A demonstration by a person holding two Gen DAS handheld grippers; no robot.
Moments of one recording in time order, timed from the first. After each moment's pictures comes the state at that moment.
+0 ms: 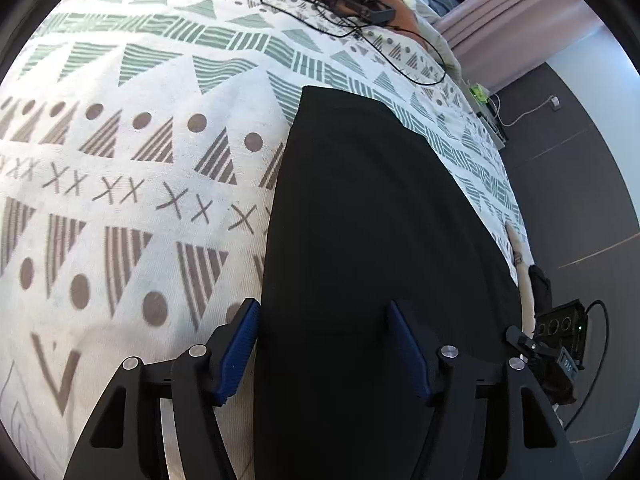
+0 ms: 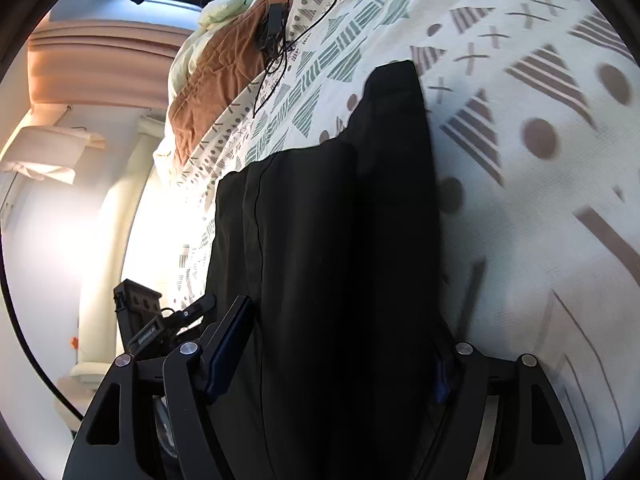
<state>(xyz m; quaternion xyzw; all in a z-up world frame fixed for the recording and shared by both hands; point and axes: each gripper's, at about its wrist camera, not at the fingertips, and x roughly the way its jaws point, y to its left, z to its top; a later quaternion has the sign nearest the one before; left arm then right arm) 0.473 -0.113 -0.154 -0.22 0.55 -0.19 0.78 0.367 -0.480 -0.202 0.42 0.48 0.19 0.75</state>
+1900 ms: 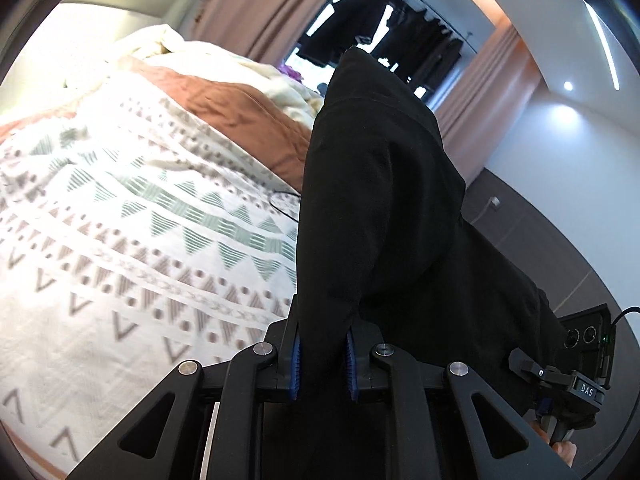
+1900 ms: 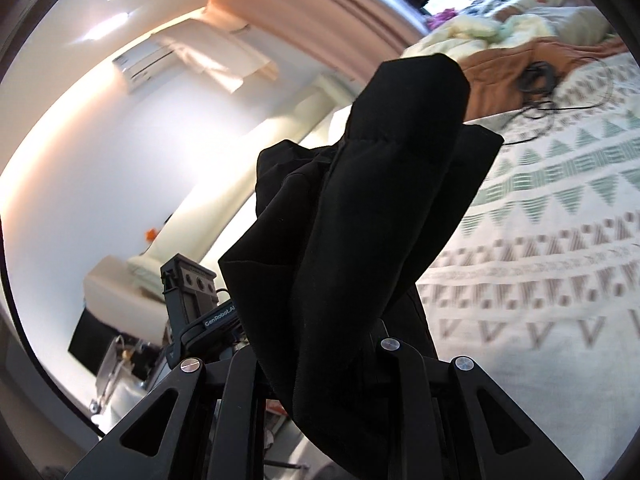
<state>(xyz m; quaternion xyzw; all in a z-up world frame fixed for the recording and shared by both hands) 0.298 0.073 0.063 -0.25 0.30 -0.16 0.91 0.265 -0.246 0.043 0.29 0.32 0.41 0.80</state>
